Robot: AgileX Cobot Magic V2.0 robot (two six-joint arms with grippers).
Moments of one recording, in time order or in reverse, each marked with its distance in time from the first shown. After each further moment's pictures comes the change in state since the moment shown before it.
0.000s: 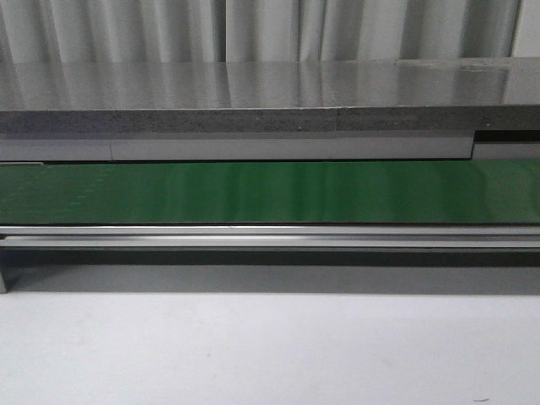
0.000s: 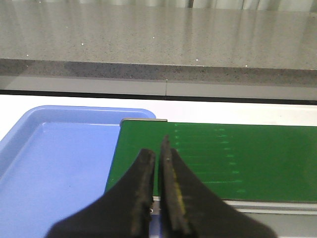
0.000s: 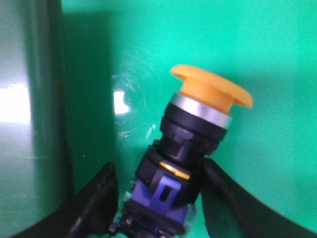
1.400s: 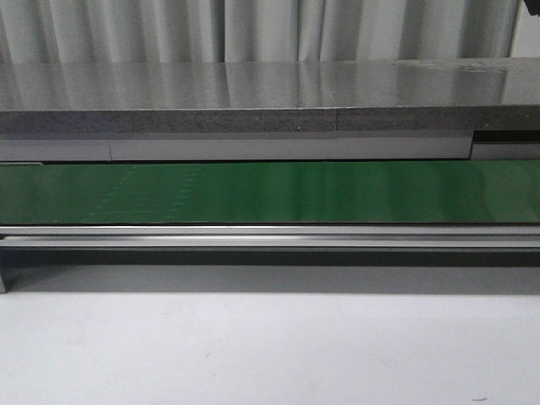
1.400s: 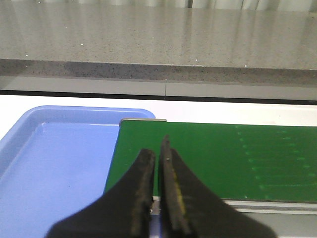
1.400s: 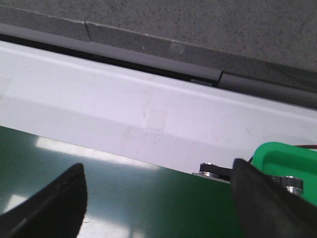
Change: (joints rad) left arm 0.000 0.000 0.000 0.000 0.001 0.000; right arm 0.479 -0.547 0.133 0.180 -0.173 0.060
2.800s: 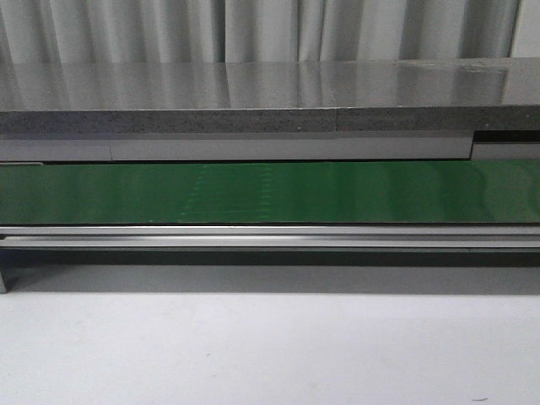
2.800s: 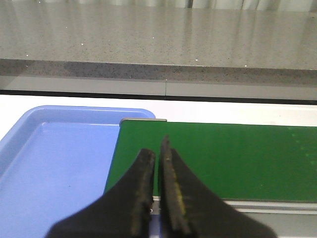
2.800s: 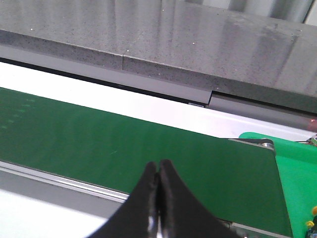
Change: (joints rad) left arm 0.000 0.000 0.000 0.000 0.000 0.000; right arm 0.042 -0.941 0.689 0.007 -0.121 0.000
